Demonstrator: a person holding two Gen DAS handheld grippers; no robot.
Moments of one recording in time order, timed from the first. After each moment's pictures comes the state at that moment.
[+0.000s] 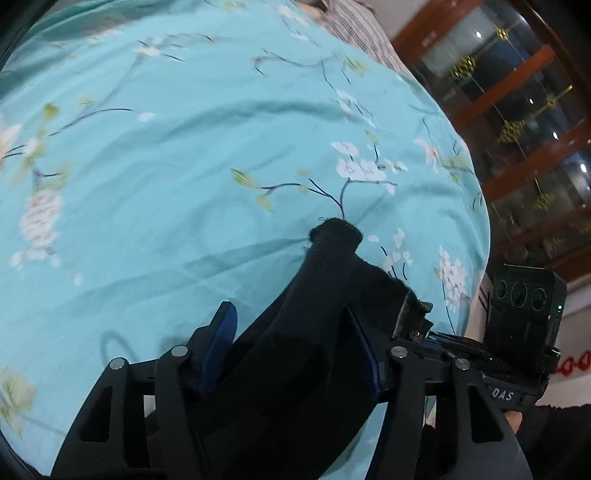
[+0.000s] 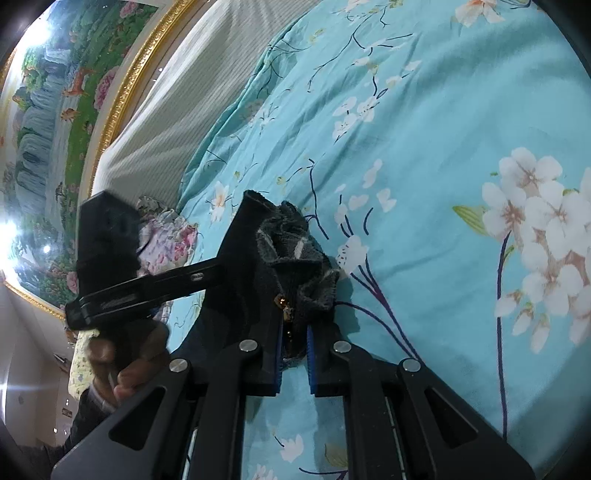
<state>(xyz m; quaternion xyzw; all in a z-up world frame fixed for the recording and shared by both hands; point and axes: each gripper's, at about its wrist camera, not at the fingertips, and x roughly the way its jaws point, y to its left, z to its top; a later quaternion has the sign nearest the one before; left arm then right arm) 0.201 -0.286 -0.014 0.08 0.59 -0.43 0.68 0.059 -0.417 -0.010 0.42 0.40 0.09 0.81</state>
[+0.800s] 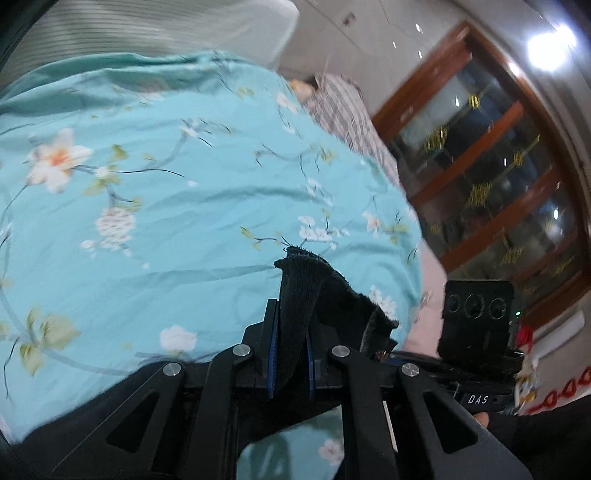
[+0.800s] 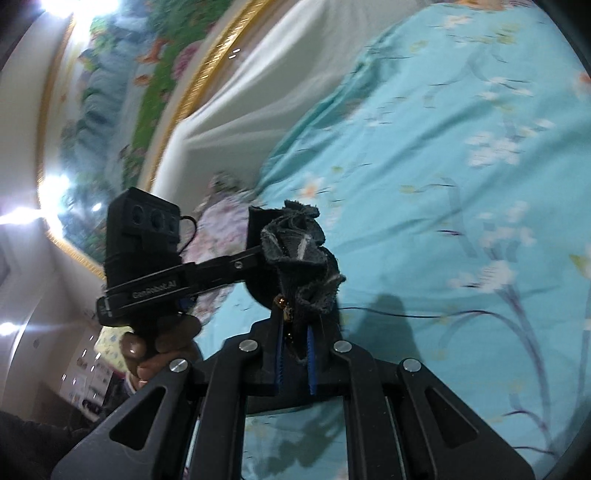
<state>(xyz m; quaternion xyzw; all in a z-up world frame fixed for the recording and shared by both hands) 0.168 -0.176 0.077 -0.05 0.49 -0.45 0.74 0.069 -0.363 0.051 0.39 0.35 0.22 0.82</state>
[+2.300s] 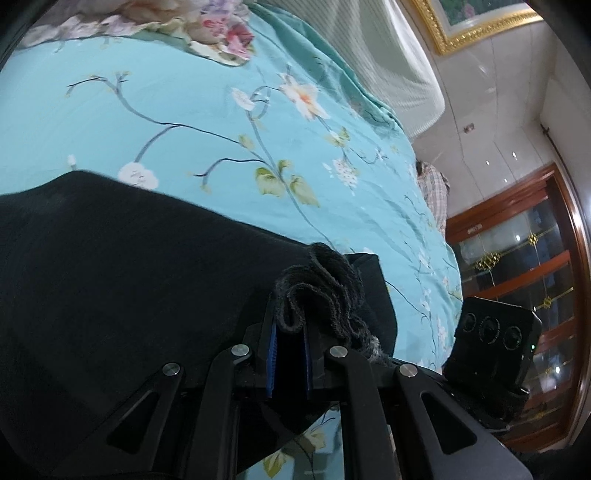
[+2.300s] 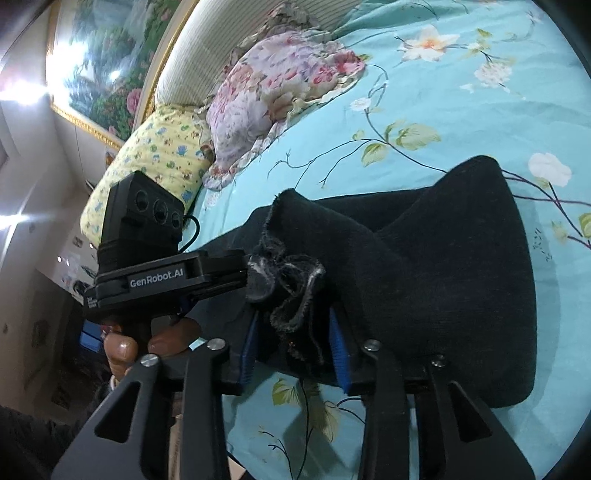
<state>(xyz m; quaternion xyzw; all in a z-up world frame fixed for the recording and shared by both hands) 0.124 0.049 -0.020 -0.25 0.51 -0.26 0.78 0.096 -0.156 -0.003 0.22 0.49 0.35 0.76</state>
